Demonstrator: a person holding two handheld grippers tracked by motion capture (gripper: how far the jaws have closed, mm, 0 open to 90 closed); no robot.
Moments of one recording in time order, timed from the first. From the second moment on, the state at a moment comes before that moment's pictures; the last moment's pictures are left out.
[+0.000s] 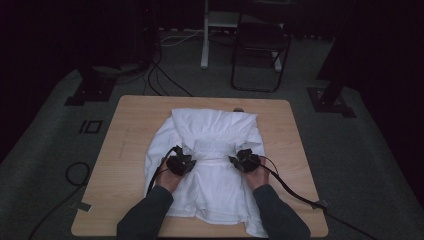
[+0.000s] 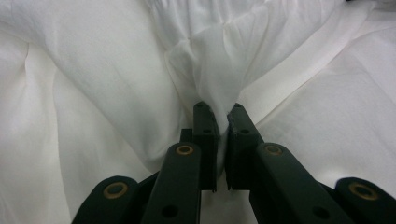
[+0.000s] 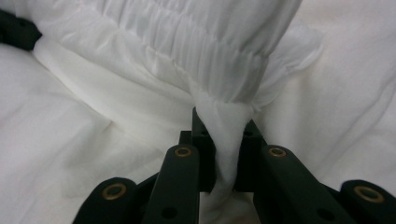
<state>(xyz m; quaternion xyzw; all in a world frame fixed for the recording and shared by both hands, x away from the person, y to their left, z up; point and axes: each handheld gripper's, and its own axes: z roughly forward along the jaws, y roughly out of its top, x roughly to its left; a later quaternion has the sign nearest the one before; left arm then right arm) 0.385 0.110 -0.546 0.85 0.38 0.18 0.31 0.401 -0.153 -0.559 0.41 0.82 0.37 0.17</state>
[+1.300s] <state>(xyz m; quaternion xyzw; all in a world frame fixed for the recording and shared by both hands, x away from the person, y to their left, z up) 0.388 0.131 -0.504 0.81 0.43 0.15 0.36 0.372 -0.201 -0.518 0.45 0.77 0.43 0.15</state>
